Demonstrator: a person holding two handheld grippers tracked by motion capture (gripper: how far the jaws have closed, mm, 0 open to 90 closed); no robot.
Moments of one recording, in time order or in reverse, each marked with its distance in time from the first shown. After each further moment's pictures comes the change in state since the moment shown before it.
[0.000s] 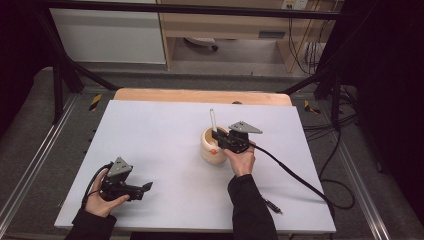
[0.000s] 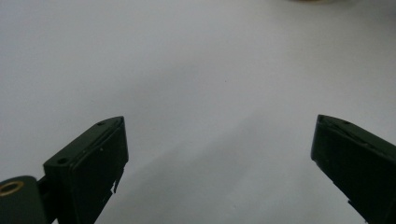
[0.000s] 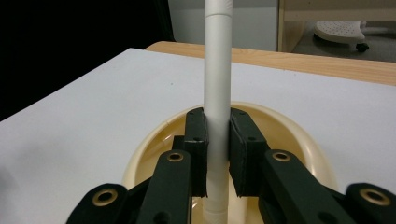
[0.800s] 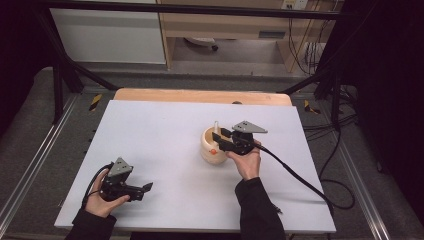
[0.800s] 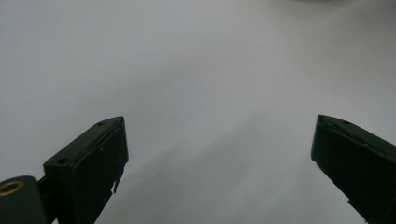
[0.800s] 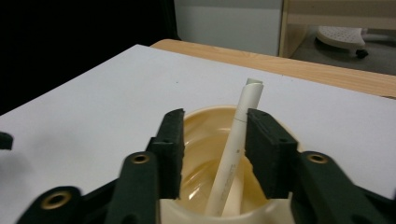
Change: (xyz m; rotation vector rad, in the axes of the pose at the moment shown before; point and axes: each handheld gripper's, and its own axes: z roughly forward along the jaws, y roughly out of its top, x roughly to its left) left arm -0.001 0.000 0.000 0.006 -0.006 0.002; right arm 0.005 0.014 -0.027 0.027 0.014 -0.054
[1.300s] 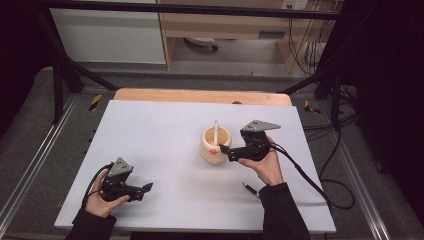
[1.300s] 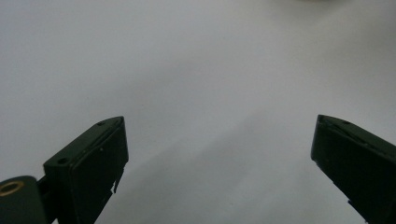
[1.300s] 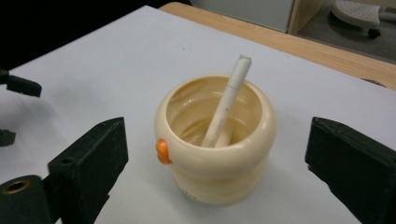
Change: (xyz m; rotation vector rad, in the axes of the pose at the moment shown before) left arm 0.000 0.000 0.000 0.003 -0.002 -0.006; right arm -0.006 0.018 -0.046 0.167 0.022 -0.083
